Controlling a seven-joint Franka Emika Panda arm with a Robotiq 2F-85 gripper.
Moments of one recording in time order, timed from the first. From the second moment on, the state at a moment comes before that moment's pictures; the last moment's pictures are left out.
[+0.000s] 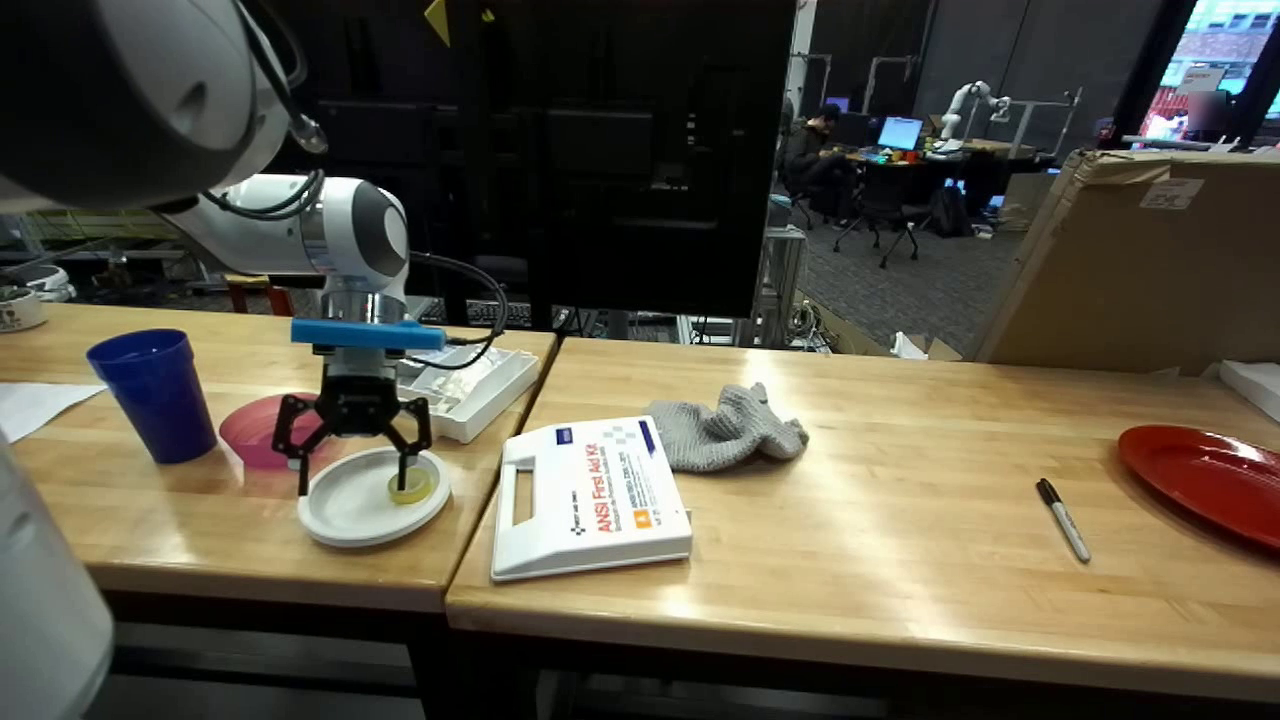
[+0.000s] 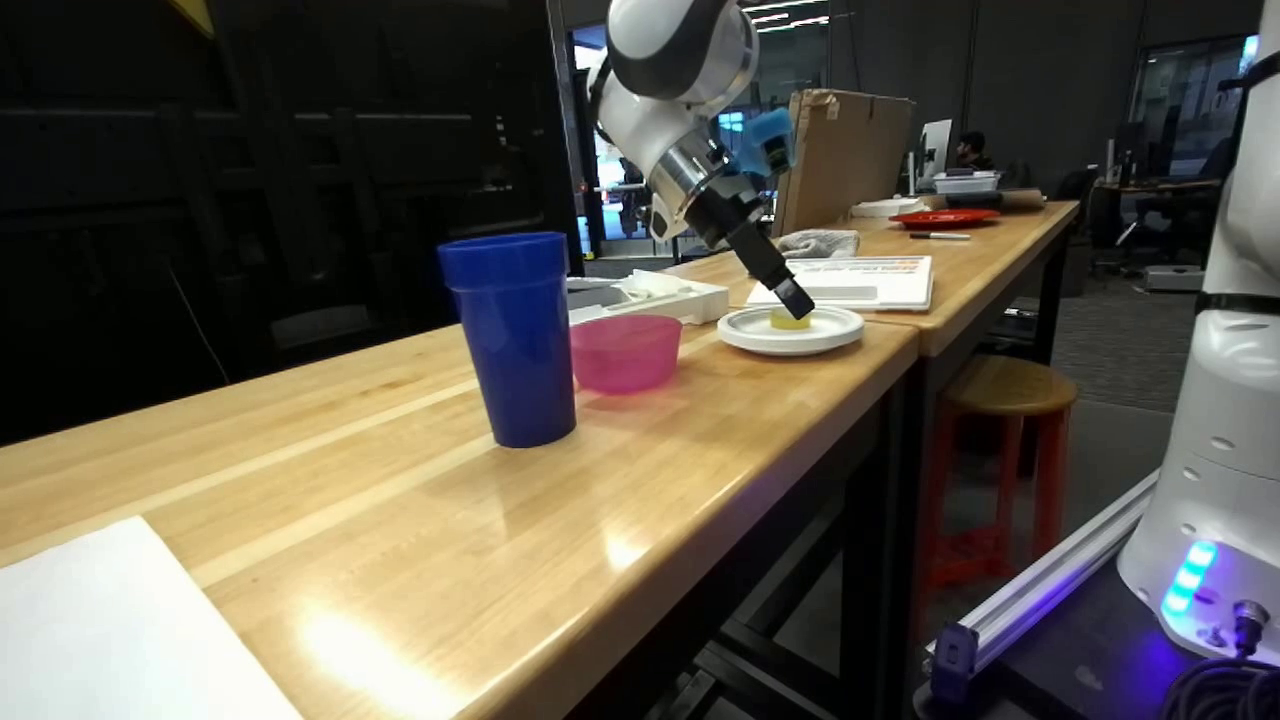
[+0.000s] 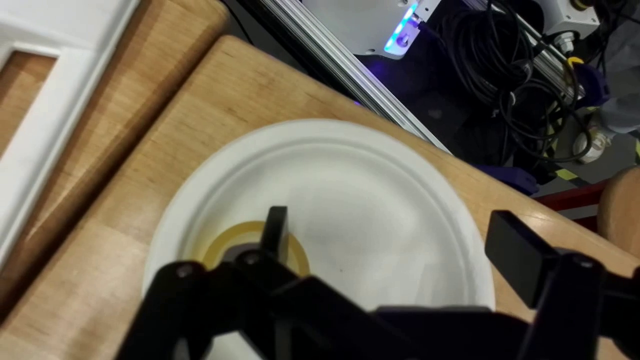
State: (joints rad) arm 0.26 0.03 0.26 -2.13 0.02 1.47 -0.31
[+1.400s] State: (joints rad) arm 0.27 0.08 0.28 -2.07 -0.05 1.44 -0.31
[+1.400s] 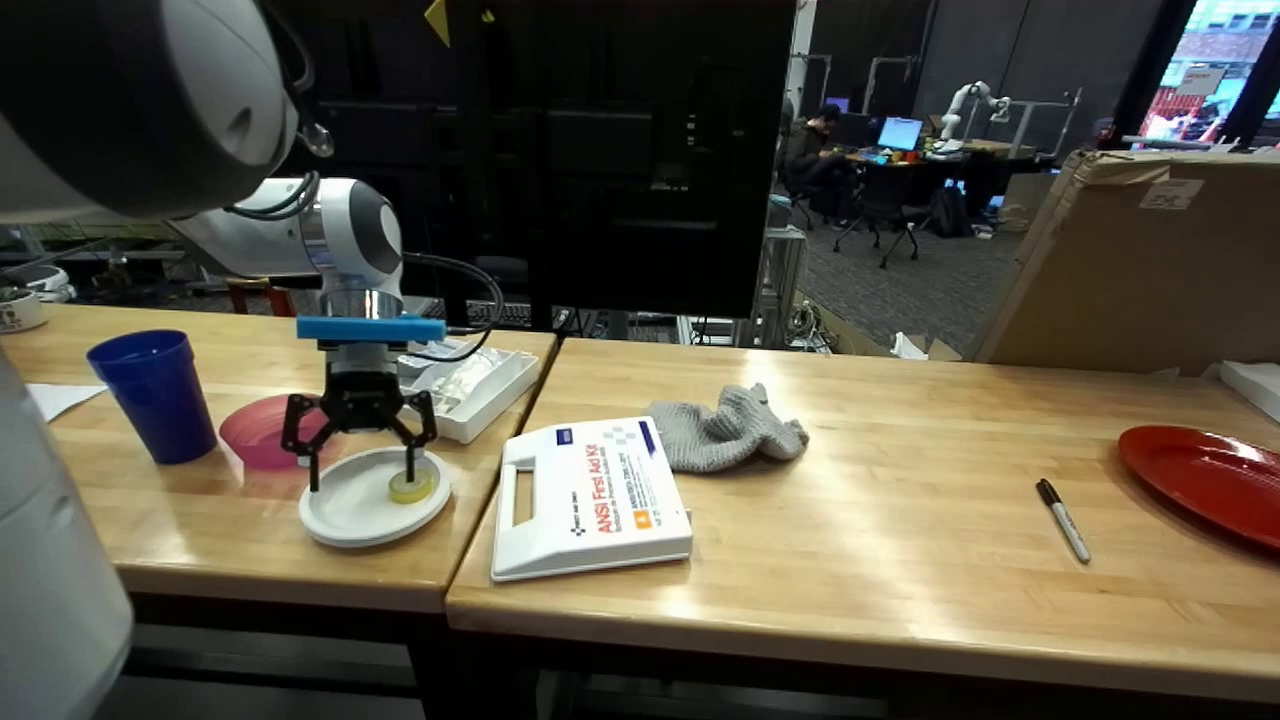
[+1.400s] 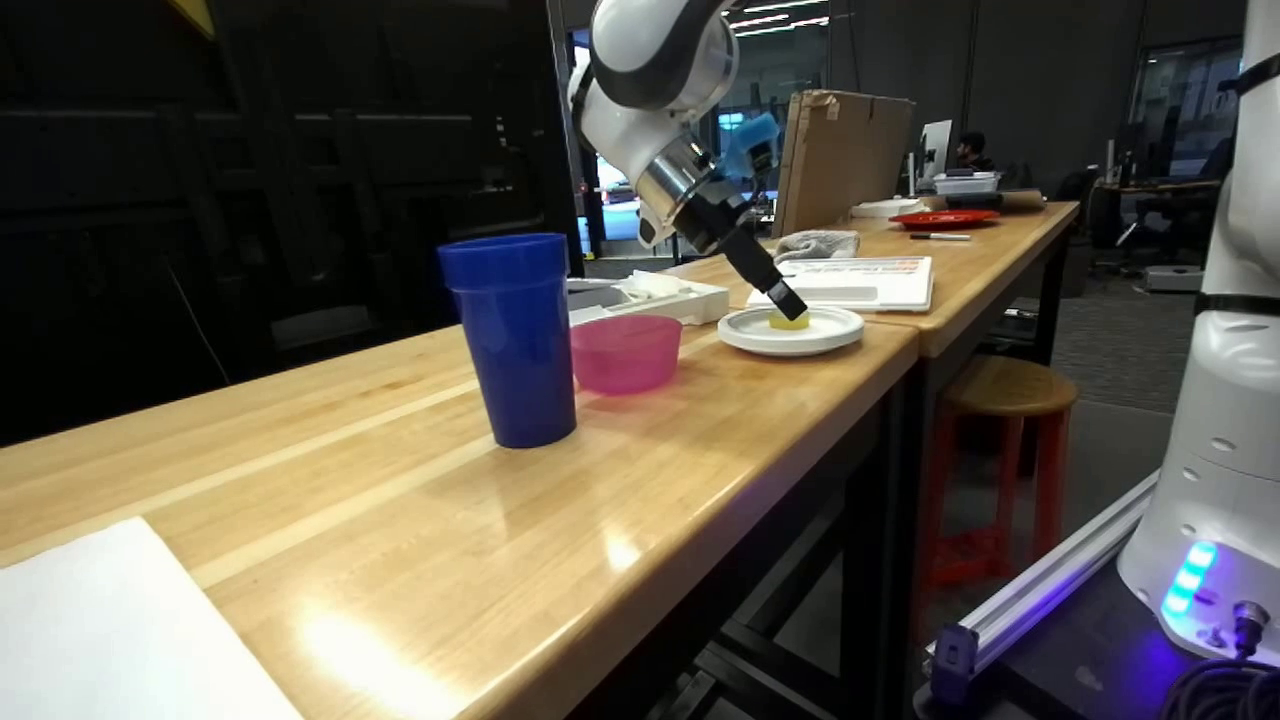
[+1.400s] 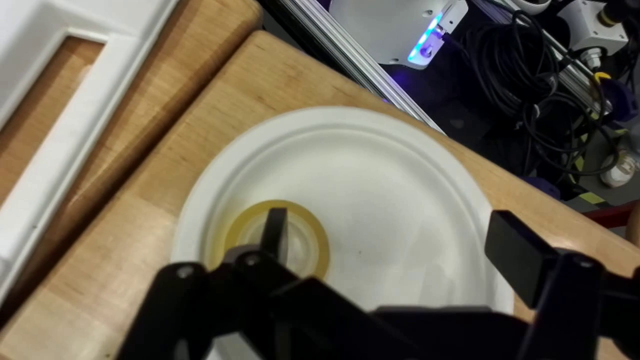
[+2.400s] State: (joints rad) arm 0.24 0.10 0.26 -2.07 -0.06 1.44 -0.33
